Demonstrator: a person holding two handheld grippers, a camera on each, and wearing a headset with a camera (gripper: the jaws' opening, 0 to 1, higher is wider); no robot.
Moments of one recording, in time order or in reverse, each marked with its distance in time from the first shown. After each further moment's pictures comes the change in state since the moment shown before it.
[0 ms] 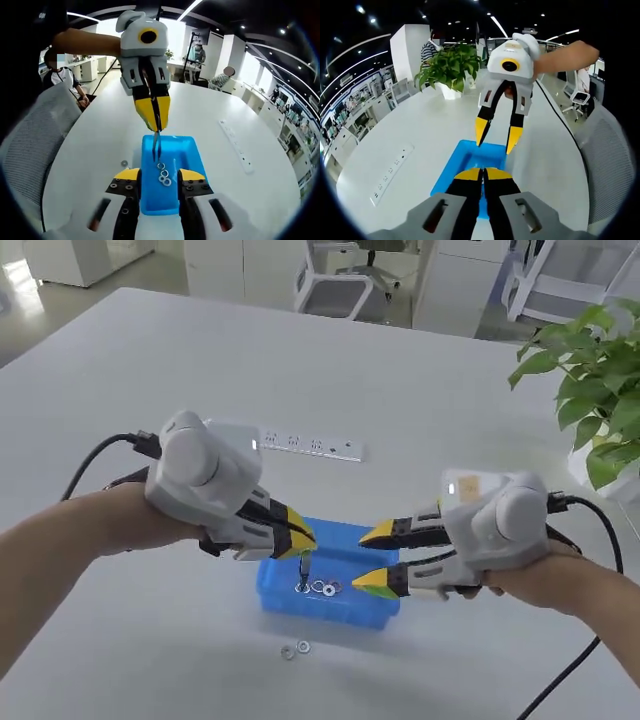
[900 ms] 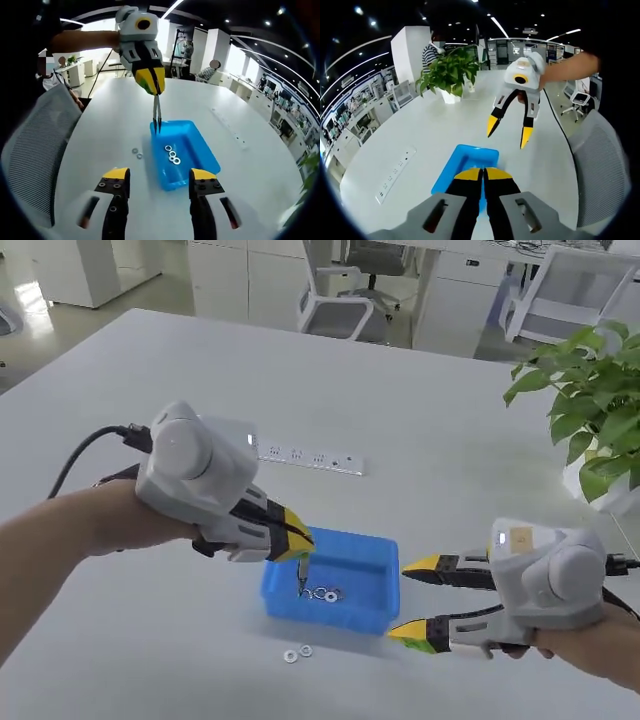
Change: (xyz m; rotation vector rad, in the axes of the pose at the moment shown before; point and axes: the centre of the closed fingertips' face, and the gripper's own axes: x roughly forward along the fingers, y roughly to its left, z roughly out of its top) left arm -0.025 -0.011 0.013 0.005 -0.001 0.016; right arm -0.033 0.031 -0.026 0.104 0.022 -0.093
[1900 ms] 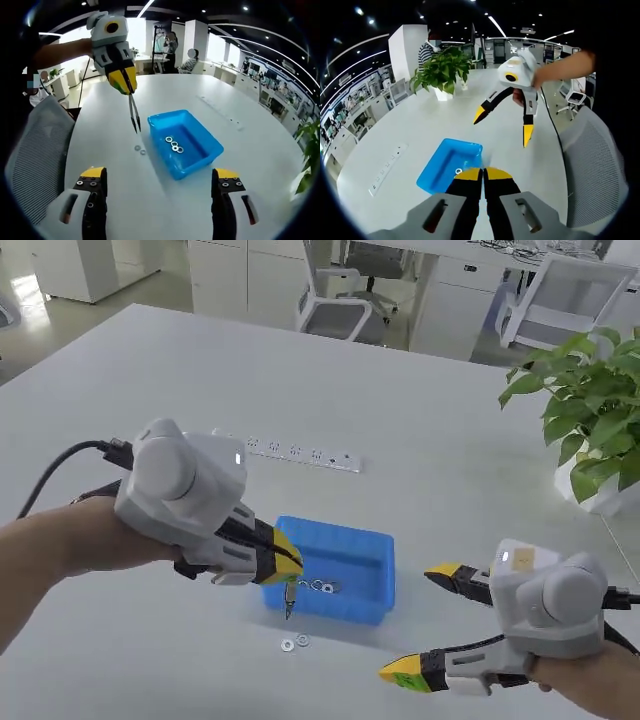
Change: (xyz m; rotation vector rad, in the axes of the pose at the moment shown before) left arm -0.006 -0.039 -0.014 -0.008 0.011 -0.035; right arm -0.006 0.017 -0.012 0.166 0.020 -0.098
